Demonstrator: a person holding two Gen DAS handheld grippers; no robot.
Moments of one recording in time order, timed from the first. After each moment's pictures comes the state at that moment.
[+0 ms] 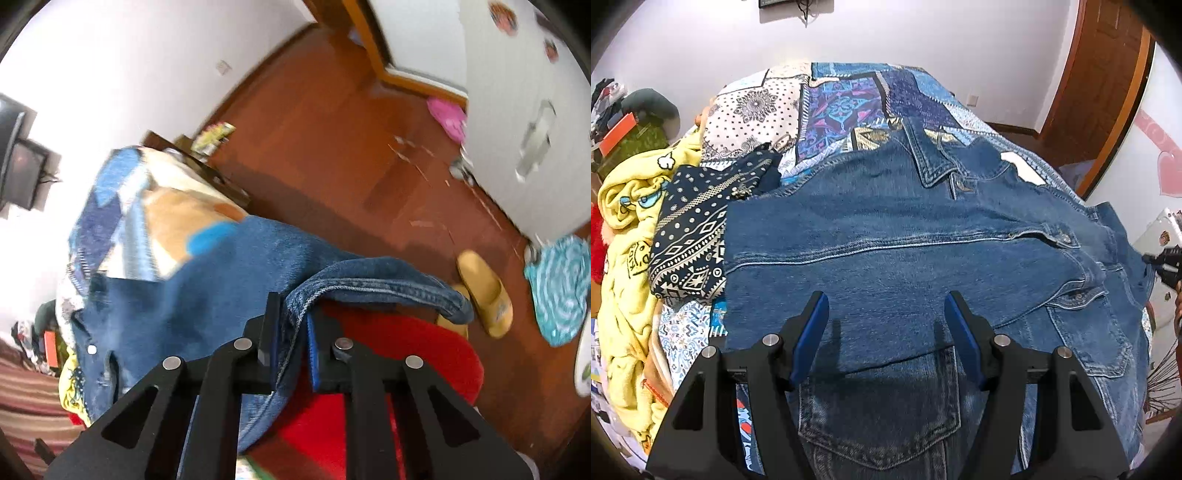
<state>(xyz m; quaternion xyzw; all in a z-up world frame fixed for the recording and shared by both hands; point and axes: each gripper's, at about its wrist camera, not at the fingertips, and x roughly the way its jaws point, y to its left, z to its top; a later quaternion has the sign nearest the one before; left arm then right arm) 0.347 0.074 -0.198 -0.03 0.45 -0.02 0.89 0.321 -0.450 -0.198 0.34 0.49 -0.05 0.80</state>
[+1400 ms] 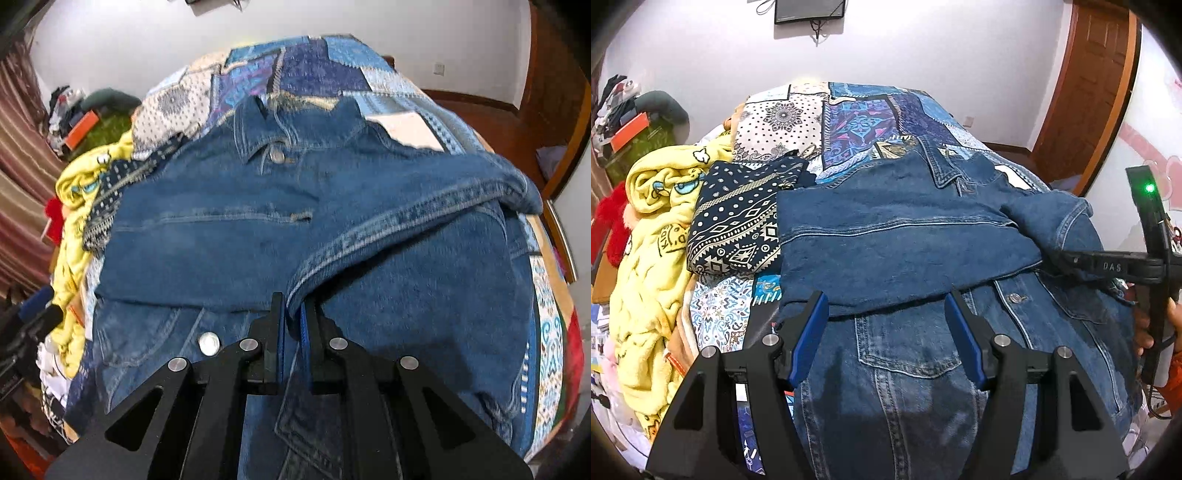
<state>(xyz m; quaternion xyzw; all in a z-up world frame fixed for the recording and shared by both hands) 0.269 0.115 -0.176 -0.04 0.41 -0.03 0.91 0.297 -0.114 -0.167 0.04 0.55 0.18 0.82</state>
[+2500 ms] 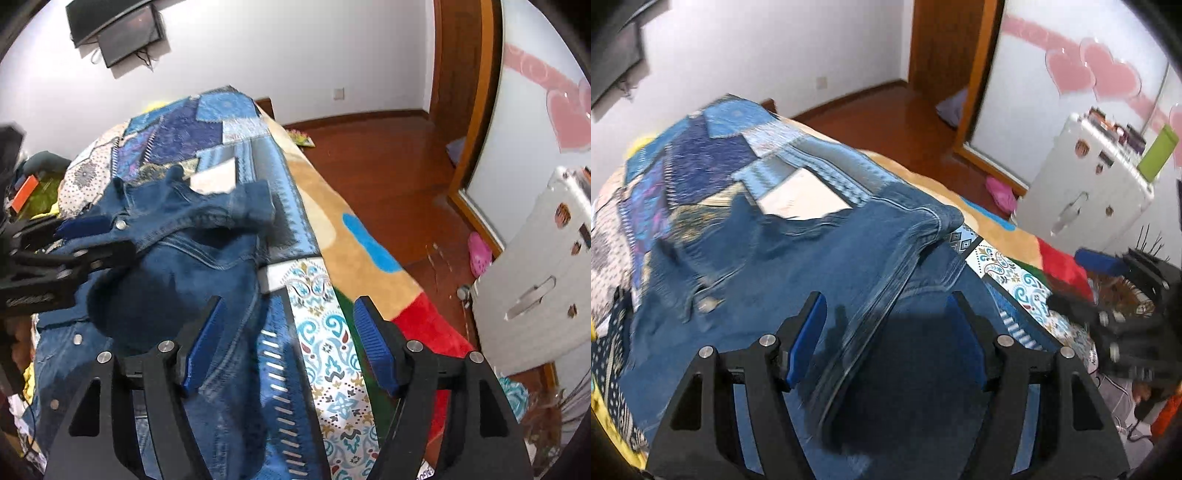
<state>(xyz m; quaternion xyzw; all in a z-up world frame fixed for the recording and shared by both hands) 0.444 -0.182 -0.175 0.12 0.47 -0.25 0.84 0.289 -0.302 -0.148 0.07 0.48 0.04 0.88</state>
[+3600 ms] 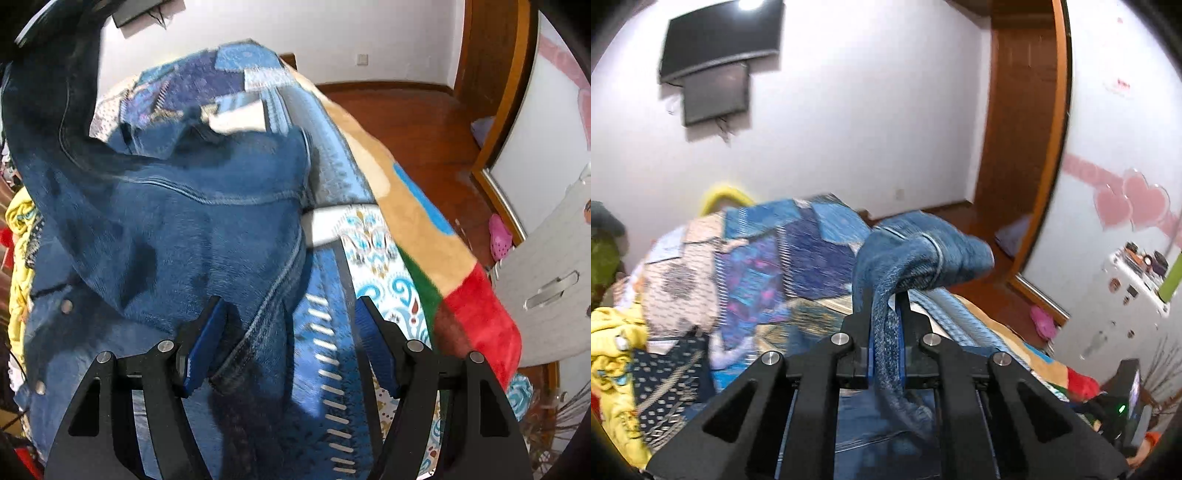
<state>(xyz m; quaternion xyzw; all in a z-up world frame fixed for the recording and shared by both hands) 0.446 -0.034 -0.036 0.01 0.27 -0.13 0.95 0.284 -0.265 -0.162 0.04 0.51 0.08 0.85</state>
